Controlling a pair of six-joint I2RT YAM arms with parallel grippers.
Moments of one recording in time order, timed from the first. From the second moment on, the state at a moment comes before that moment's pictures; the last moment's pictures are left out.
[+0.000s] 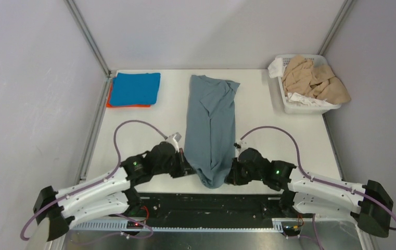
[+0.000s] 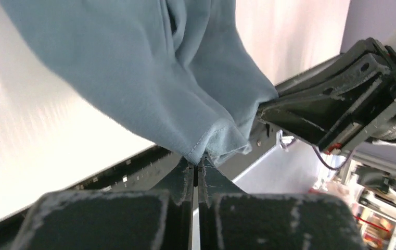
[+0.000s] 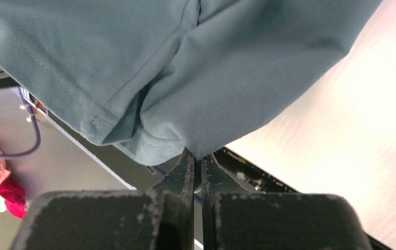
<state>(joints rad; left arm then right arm) -0.97 0.79 0.49 -0.40 0.08 -1.09 1.09 0.90 0.48 -0.40 -0.01 0.89</state>
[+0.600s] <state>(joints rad) -0.55 1.37 0.97 -0.35 0.19 -0.74 0.59 1.23 0.80 -0.27 -0.22 0.66</state>
